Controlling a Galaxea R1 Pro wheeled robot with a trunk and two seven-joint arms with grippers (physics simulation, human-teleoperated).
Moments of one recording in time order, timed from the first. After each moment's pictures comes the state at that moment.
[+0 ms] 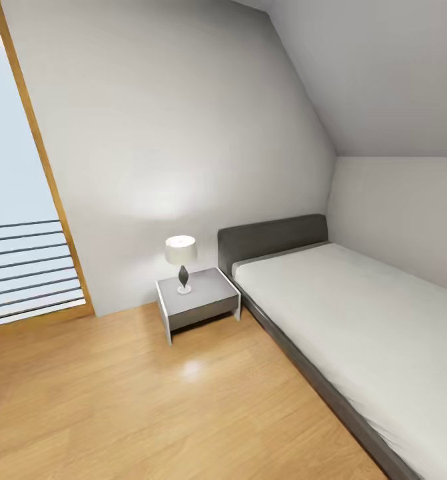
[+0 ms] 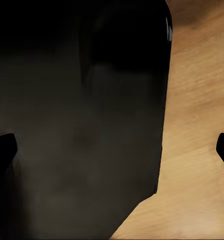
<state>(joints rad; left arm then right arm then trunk) 0.00 0.00 0.00 0.00 0.00 0.00 0.00 0.00 0.00 0.00 0.00 0.00 0.00 0.00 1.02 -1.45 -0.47</state>
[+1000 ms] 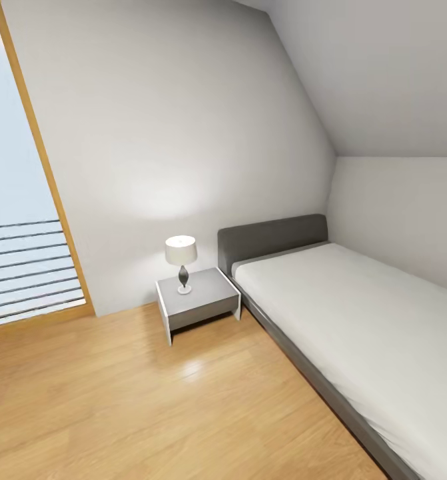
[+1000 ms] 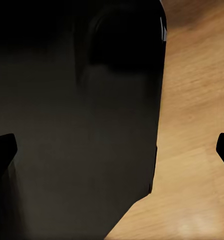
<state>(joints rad) 0.00 0.00 0.01 -0.03 0.00 -0.02 0.00 0.00 0.00 0.00 0.00 0.00 -0.01 0.00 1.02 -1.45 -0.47</state>
